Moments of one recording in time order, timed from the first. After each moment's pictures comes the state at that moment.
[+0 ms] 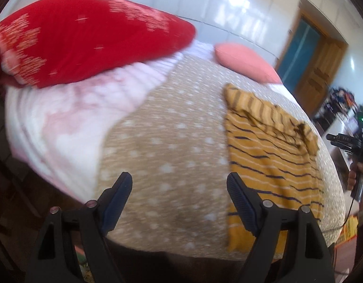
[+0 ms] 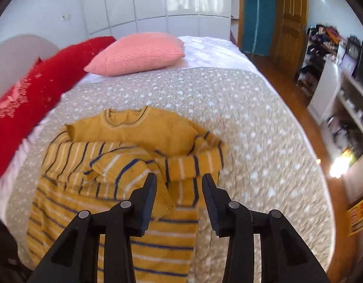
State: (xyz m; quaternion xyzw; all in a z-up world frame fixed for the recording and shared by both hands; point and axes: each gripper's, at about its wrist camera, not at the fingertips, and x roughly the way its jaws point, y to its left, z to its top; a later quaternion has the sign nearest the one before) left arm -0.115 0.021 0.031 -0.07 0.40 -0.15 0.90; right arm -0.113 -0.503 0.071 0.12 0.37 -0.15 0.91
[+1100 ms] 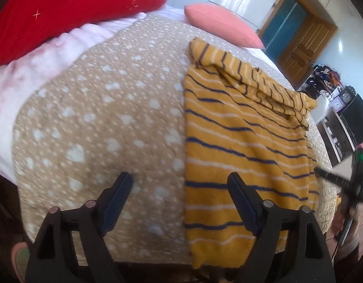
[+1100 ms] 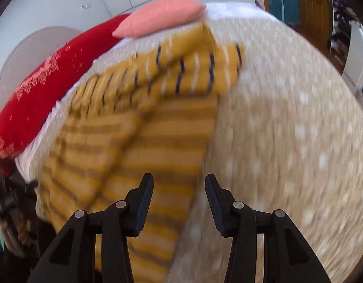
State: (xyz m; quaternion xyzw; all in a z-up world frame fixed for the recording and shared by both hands) left arm -0.087 -0.048 -0.031 -0.07 0.47 -0.23 0.85; right arm -0.198 -0.477 -0.037 0.20 0.43 -0.04 0.88
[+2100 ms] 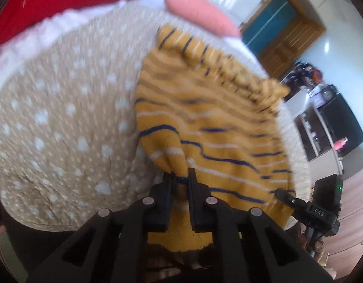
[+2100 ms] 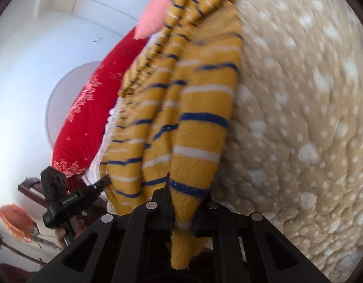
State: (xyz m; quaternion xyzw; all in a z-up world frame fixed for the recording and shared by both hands) left arm -0.132 -0.062 -0.001 -0.10 0.49 -0.30 0.81; right arm -0.261 -0.399 -0.078 0.41 0.34 0.10 0.84
